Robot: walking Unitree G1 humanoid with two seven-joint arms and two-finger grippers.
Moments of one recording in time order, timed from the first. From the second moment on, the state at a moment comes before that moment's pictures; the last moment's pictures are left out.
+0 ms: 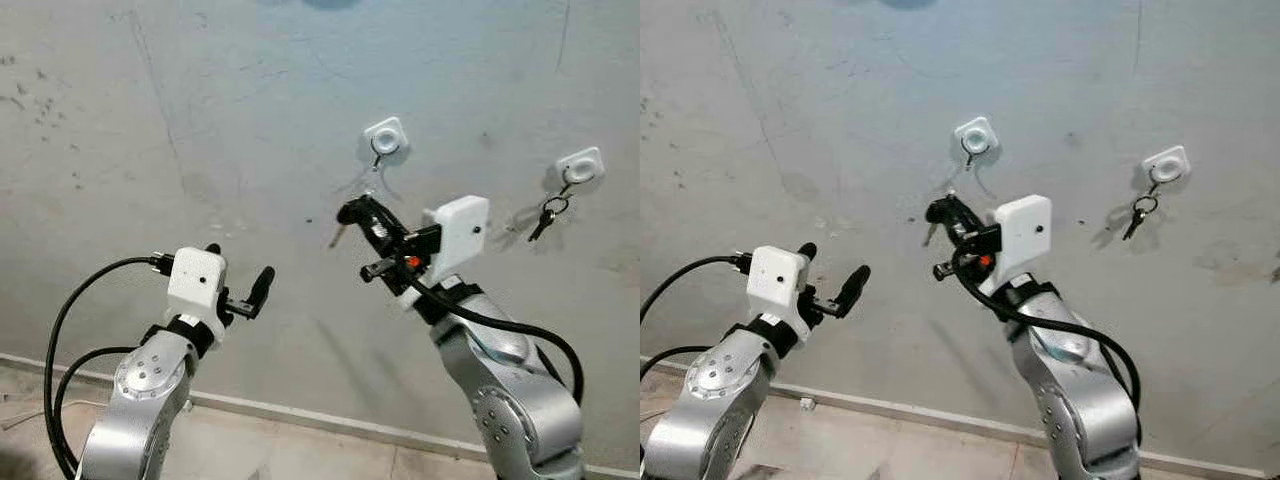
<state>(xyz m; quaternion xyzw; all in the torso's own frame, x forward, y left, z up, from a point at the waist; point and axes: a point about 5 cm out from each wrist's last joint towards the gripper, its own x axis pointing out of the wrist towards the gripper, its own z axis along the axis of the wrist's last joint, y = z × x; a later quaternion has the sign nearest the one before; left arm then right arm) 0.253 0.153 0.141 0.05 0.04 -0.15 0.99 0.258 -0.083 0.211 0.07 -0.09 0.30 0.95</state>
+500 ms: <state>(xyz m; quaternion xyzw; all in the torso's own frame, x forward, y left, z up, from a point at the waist) 0.252 0.141 0.164 0.05 -0.01 -0.21 0.98 0.292 -0.079 0.217 0.12 -0.11 0.27 0.95</state>
